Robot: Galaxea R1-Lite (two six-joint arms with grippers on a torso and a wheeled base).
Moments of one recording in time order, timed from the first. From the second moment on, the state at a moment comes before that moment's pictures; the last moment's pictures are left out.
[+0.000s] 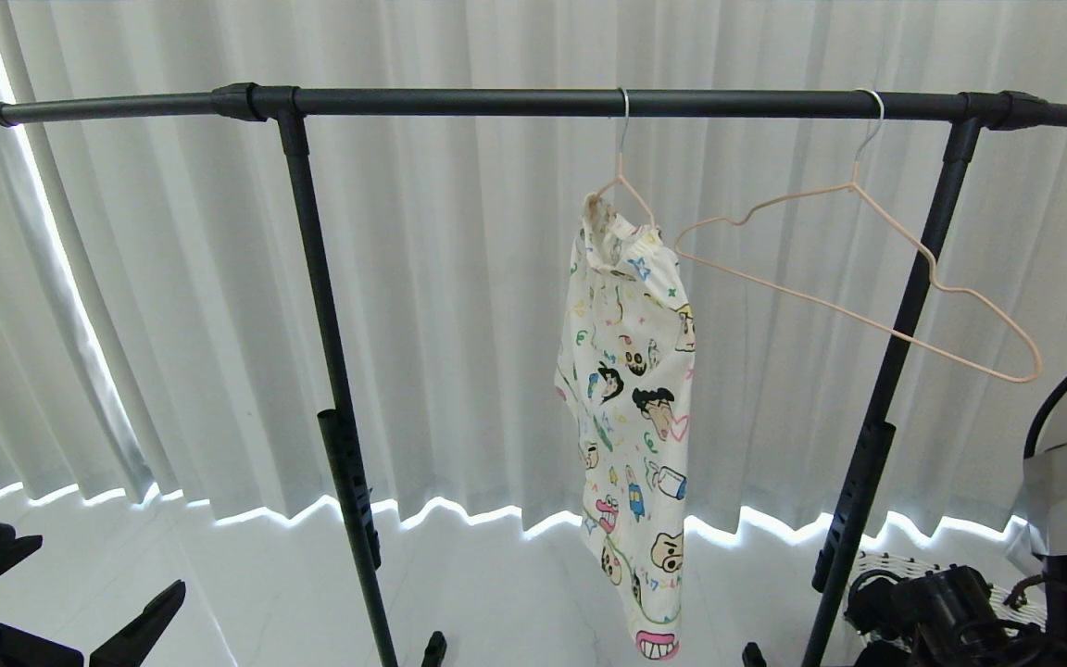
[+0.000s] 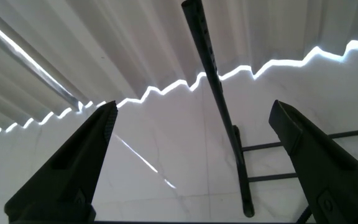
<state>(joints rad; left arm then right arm) -0.02 0.84 -0.21 -0.26 0.02 0.38 0.30 2.22 -0.11 -0.99 -0.31 -0.17</state>
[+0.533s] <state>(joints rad) -0.02 0.83 -0.20 -0.26 0.02 0.38 0.27 2.31 -0.17 -1.02 -0.42 -0.12</state>
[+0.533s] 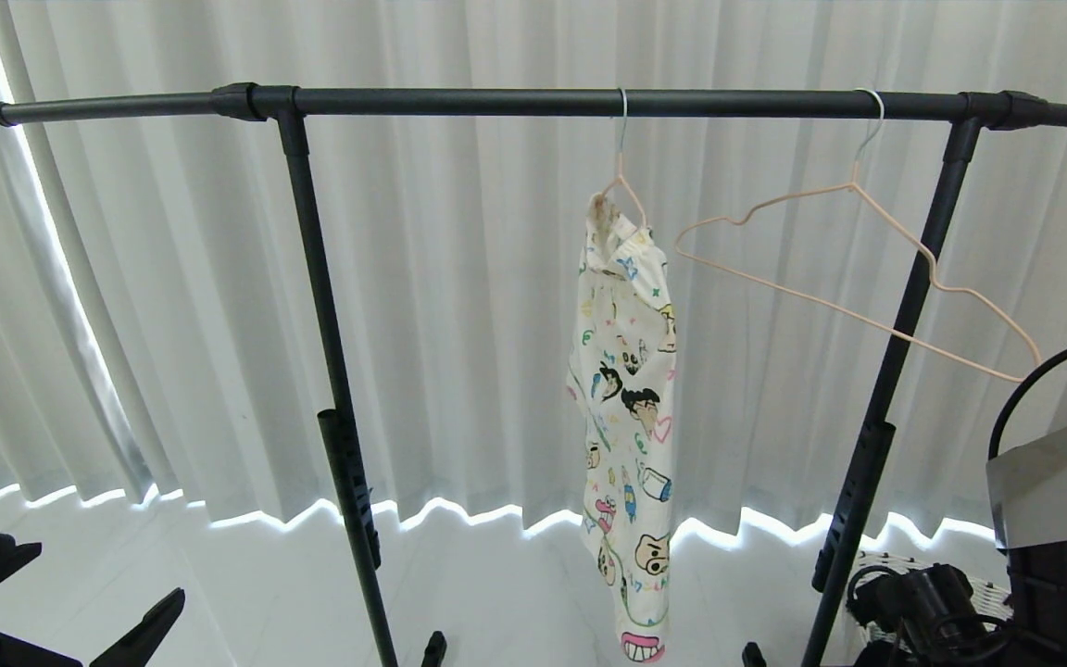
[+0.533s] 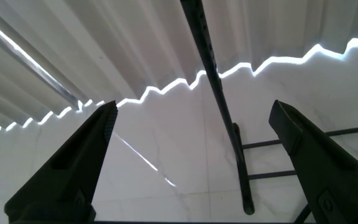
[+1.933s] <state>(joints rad) -0.02 0.66 -0.17 -0.26 0.02 0.46 0.30 1.77 -0.07 -0.96 -0.43 -0.31</state>
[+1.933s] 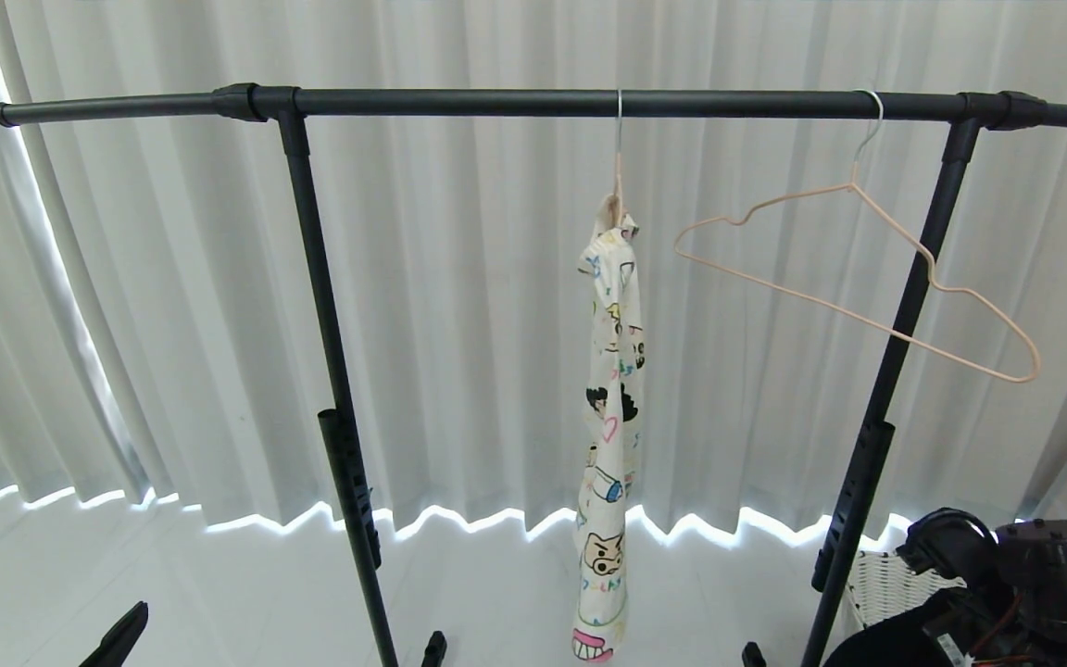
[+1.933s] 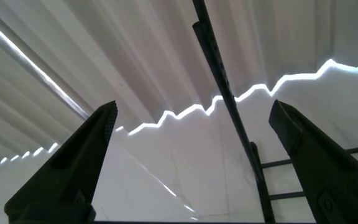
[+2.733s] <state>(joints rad) -0.02 0.67 -0.14 -0.26 0.02 0.46 0.45 1.24 -0.57 0.16 -0.20 -0.32</state>
